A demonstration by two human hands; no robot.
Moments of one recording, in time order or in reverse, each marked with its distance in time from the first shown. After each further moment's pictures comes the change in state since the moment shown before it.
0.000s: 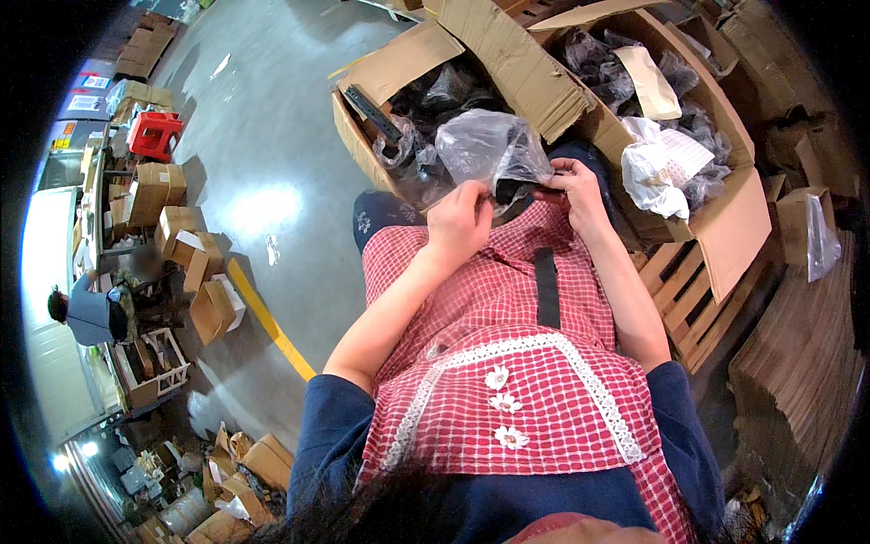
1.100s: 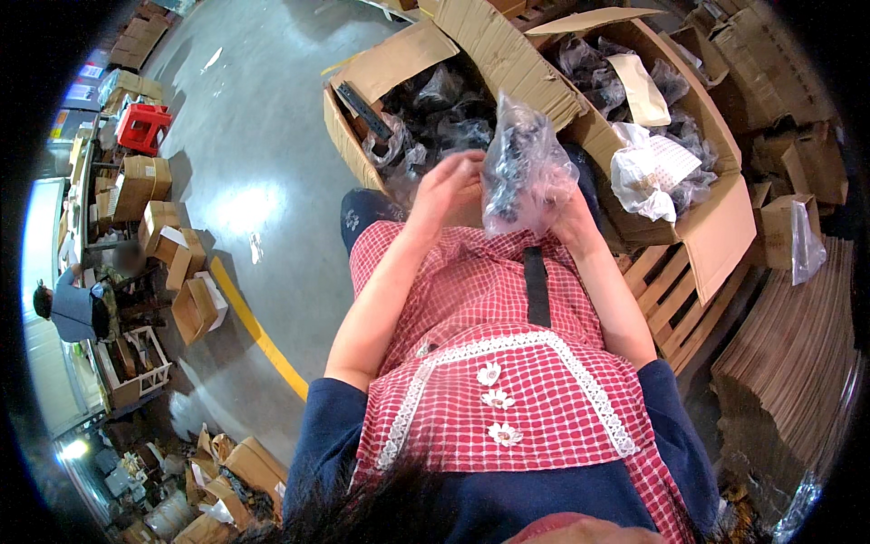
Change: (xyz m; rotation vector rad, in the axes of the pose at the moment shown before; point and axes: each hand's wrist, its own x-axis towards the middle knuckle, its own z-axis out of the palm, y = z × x) left_hand 0.038 0.005 -0.015 -1.290 -0.097 -0.825; right_hand -0.034 -0.016 0.019 0.286 -0.402 -0.006
